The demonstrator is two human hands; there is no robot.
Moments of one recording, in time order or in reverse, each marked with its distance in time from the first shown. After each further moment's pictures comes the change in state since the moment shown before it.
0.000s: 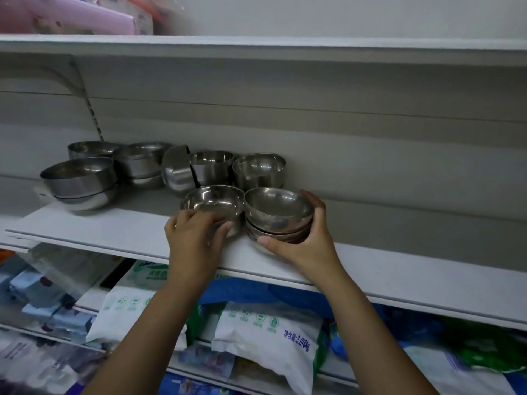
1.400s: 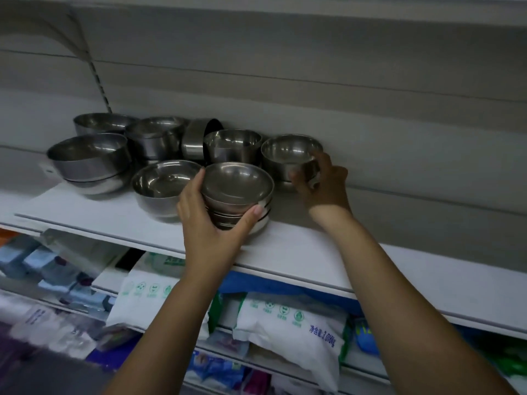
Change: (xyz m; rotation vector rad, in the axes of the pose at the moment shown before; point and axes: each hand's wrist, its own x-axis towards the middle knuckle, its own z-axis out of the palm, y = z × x) left_hand 0.013 -0.016 -0.011 -0.504 0.052 -0.356; right_hand 0.108 0.003 0.044 -0.424 0.107 0.077
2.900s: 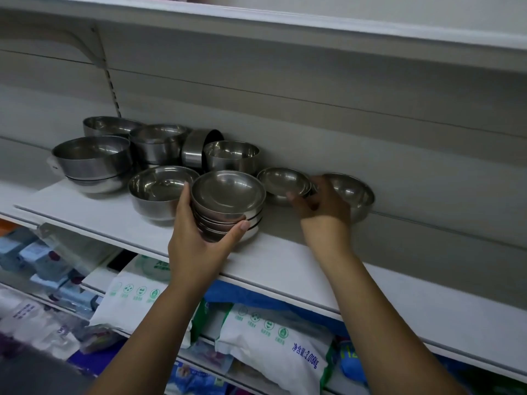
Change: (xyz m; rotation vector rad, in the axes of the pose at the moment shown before) left_hand -0.009 -0.009 0.007 0.071 0.050 -0.089; right_hand -0.022 -0.004 -0.017 0.015 0.094 -0.055
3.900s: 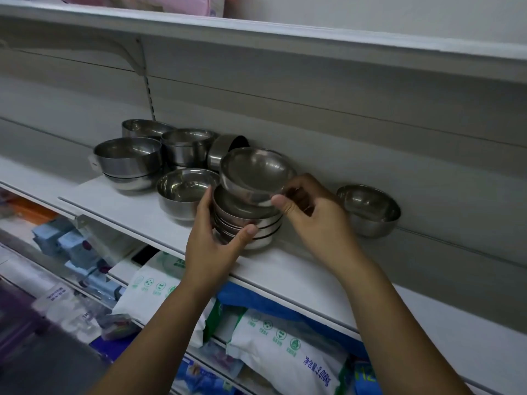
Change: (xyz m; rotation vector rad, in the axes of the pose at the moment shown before) left_hand 0.003 -0.003 -0.008 -0.185 -0.065 0.003; right_hand -0.016 -0.049 -0.003 0.211 -0.357 -0.261
